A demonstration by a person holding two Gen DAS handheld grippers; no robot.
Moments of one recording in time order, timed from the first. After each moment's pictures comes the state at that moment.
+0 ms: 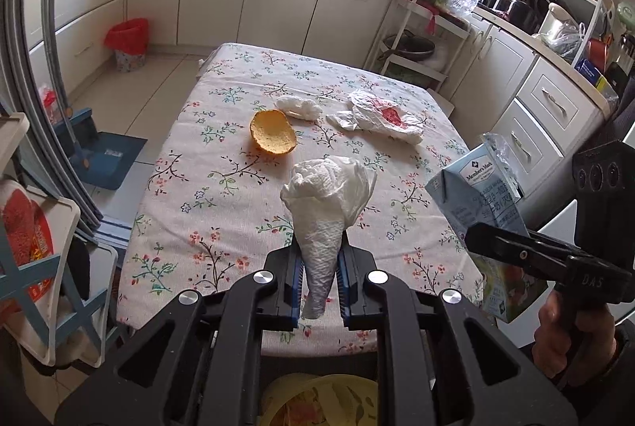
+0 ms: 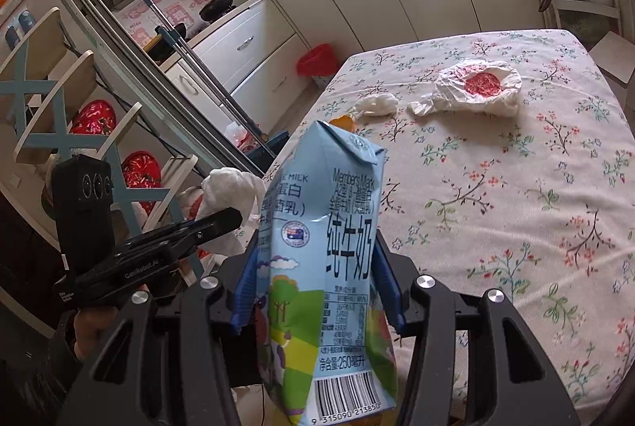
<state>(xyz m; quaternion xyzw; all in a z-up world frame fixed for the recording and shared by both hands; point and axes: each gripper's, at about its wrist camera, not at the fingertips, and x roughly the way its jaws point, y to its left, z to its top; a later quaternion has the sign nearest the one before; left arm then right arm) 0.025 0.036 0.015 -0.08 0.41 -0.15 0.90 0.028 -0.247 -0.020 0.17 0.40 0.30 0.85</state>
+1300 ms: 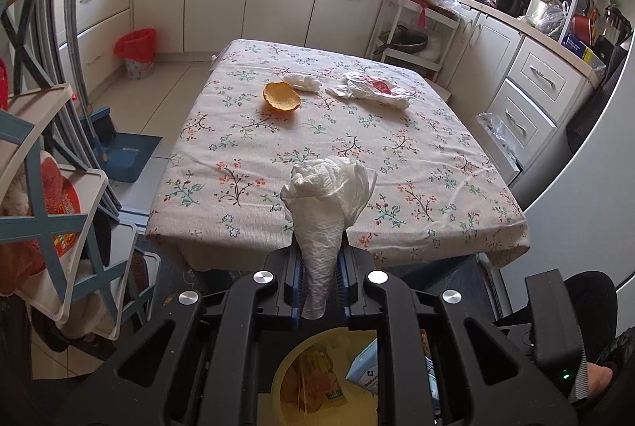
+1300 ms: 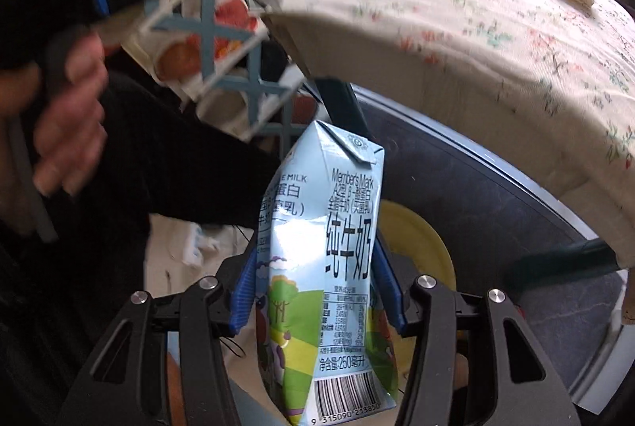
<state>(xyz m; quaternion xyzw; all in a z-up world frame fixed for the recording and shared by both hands) -0.067 0.052 0.009 -0.05 0.40 -0.14 0.91 -0.112 -0.153 -0.112 -0.04 0.53 0.33 0.78</state>
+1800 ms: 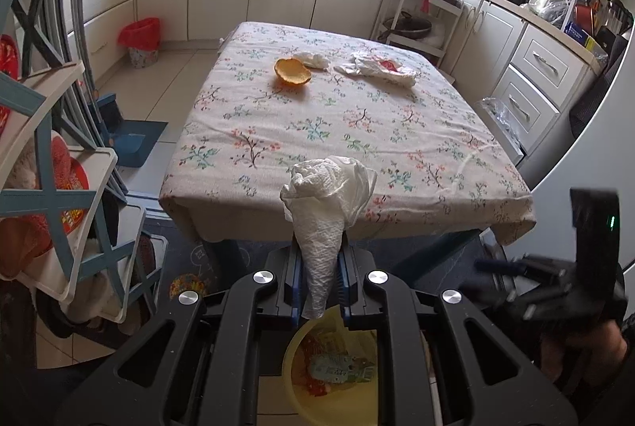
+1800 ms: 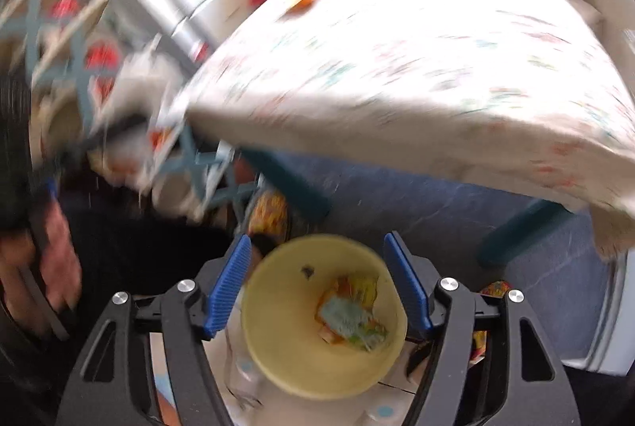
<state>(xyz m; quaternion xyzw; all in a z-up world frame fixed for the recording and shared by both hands) -0.085 0.065 -0.007 -0.04 0.42 -0.14 0.90 -0.087 -0.234 -0.091 0.12 0.49 0.20 0.84</state>
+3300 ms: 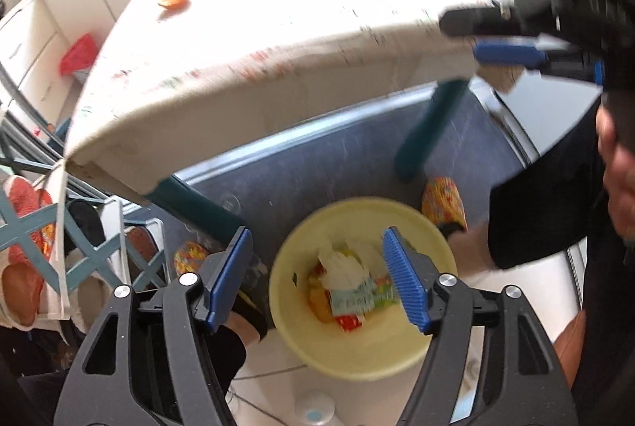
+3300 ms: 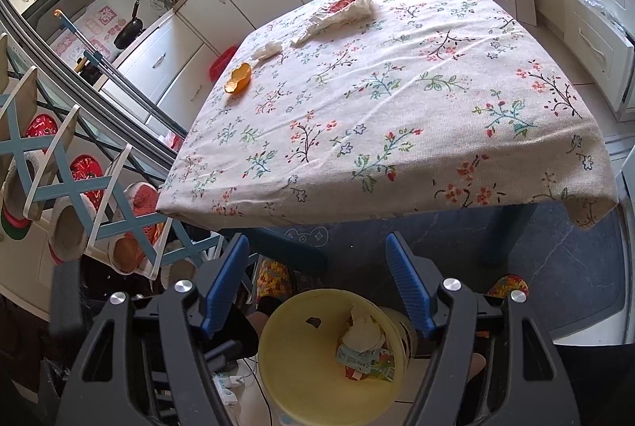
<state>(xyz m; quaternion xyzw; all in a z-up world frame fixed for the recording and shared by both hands) -0.118 -0.028 -0.075 0.14 0.50 -0.20 0.83 -0.080 -0.278 -0.079 0.23 0.44 0.13 0.86</state>
